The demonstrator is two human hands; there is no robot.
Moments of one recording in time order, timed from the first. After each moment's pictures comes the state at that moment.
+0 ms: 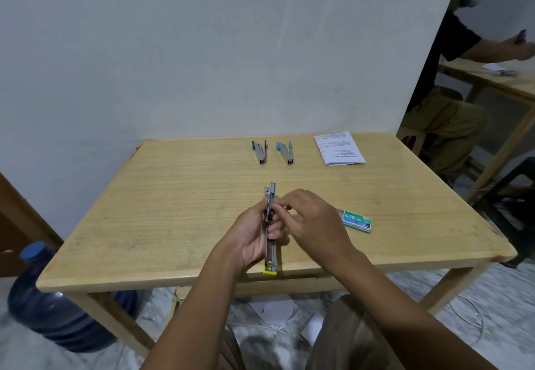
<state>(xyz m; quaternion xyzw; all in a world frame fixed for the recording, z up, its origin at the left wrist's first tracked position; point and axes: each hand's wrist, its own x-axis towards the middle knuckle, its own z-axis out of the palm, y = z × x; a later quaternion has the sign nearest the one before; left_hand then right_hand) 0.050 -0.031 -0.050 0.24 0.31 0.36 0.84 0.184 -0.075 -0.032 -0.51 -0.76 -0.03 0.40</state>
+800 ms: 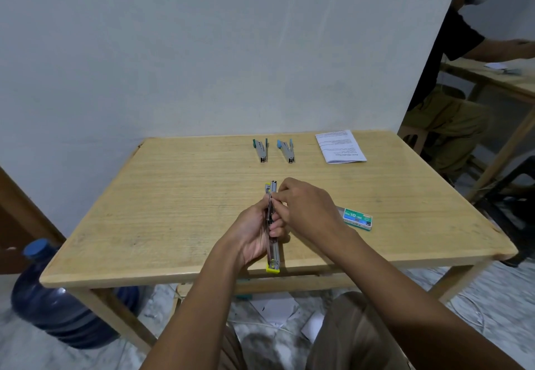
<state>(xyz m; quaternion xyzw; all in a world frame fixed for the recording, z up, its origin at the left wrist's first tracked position) 0.052 -0.036 -0.046 0.23 0.33 0.39 0.83 0.175 -0.058 -0.006 -0.59 -0.79 -0.04 0.16</state>
